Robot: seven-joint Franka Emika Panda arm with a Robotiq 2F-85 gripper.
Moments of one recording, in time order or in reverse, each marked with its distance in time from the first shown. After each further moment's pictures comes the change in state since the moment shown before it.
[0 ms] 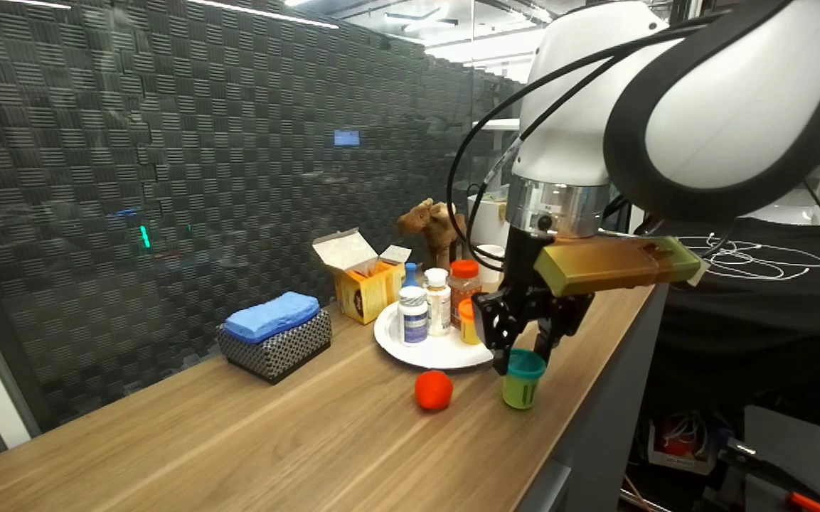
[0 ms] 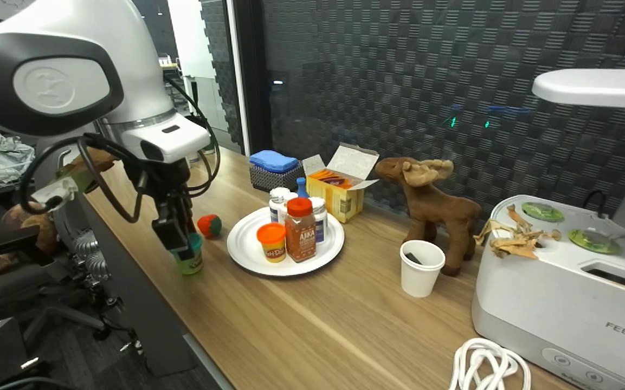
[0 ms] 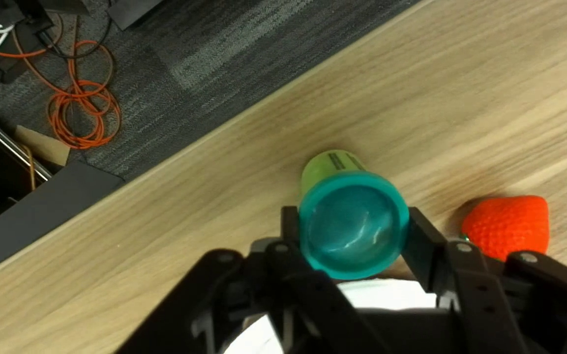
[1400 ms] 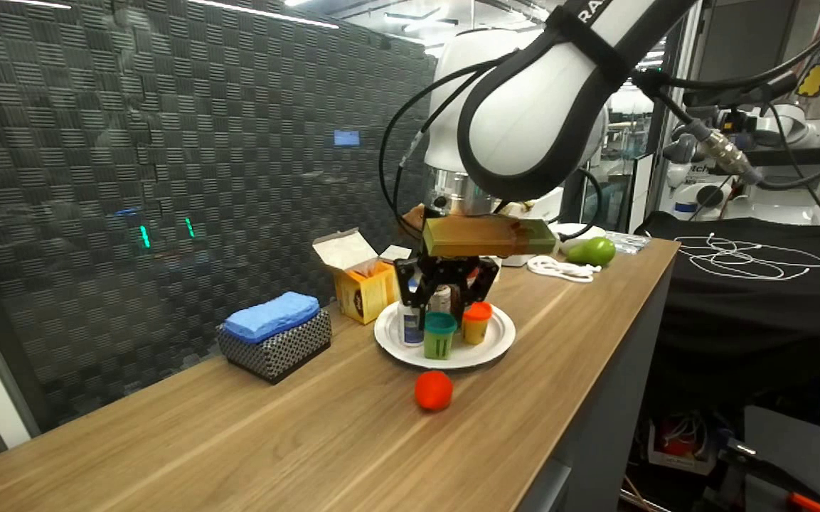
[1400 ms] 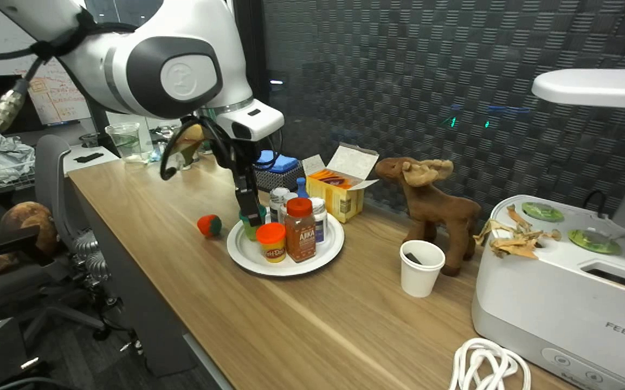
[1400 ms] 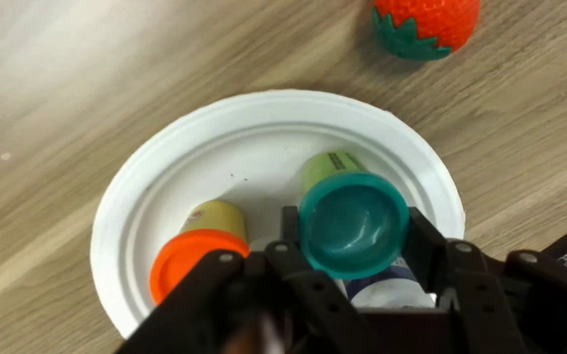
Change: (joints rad) arm 0.004 0.294 -0.062 0.375 -0.028 -0.029 0.030
